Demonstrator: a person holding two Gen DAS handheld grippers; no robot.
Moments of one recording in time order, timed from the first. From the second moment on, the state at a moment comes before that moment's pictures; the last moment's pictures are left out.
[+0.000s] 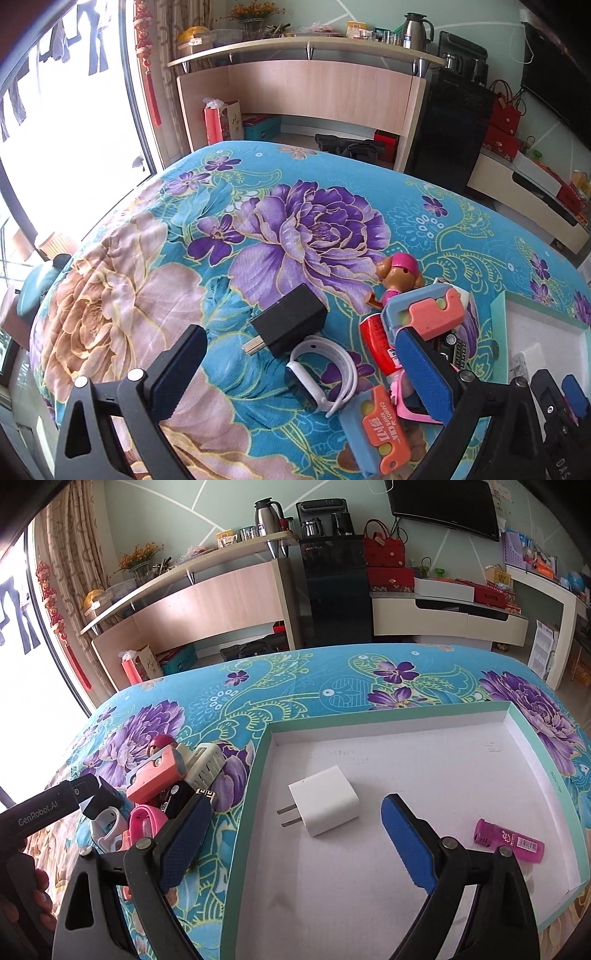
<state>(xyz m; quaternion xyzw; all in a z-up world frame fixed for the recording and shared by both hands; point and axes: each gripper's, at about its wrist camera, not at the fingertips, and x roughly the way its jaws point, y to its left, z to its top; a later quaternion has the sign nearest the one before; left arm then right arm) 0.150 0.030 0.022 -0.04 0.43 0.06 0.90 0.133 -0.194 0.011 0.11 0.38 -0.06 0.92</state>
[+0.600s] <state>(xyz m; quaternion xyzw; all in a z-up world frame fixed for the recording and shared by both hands) 0.148 0.115 0.011 -0.12 0.46 0.09 0.87 0.156 -0.093 -0.001 0.06 0.40 0.03 0.91</state>
